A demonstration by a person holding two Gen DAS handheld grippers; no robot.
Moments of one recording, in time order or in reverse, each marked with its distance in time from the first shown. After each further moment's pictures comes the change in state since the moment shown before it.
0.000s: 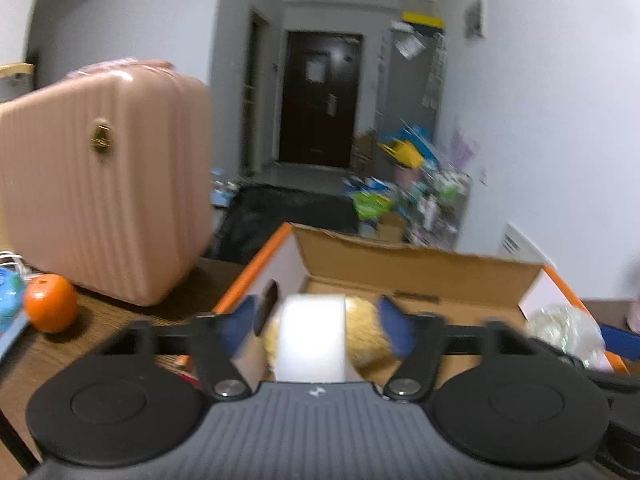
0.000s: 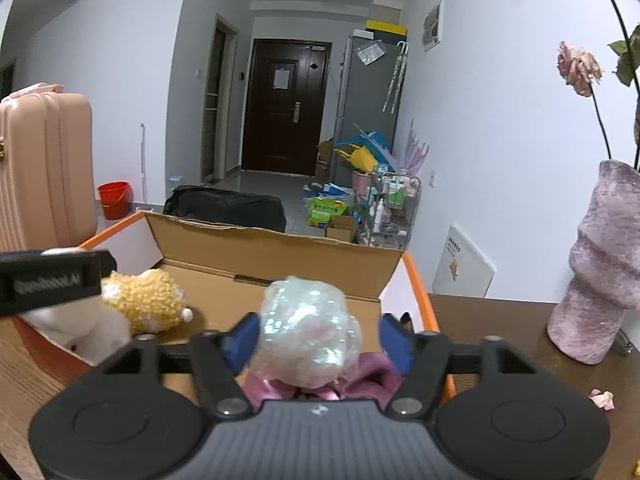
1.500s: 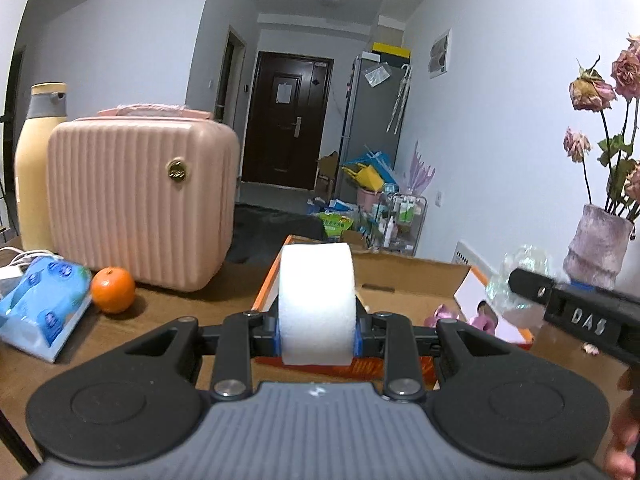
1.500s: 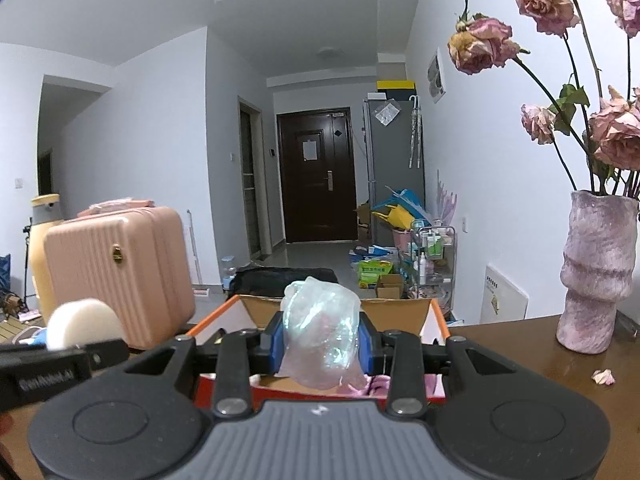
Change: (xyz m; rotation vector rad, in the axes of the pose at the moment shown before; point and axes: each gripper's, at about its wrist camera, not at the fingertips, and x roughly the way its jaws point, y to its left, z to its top) left arm -0.157 0.058 -0.019 -0.024 -0.076 -0.117; right arm -0.143 -0.006 -0.004 0.132 -0.212 0.166
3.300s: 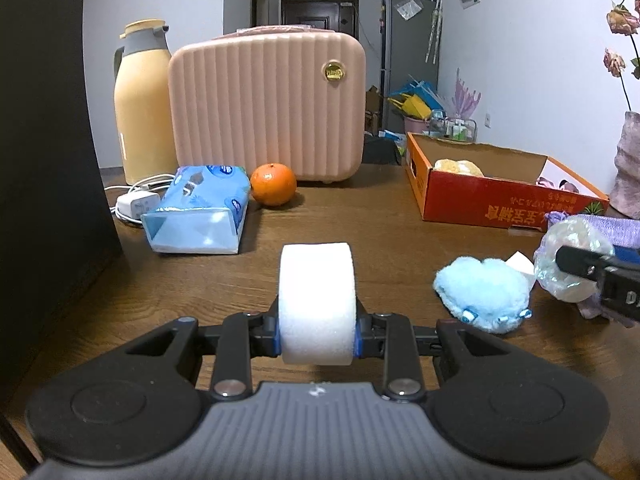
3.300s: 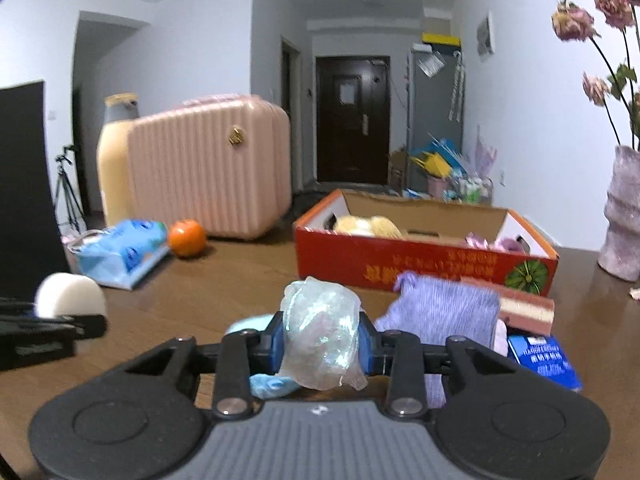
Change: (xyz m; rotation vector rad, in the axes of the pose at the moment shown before) left arm -0.081 0.151 -0.070 0.095 0.195 0.131; right arm -0.072 0.145 -0.088 -0.080 0.172 0.081
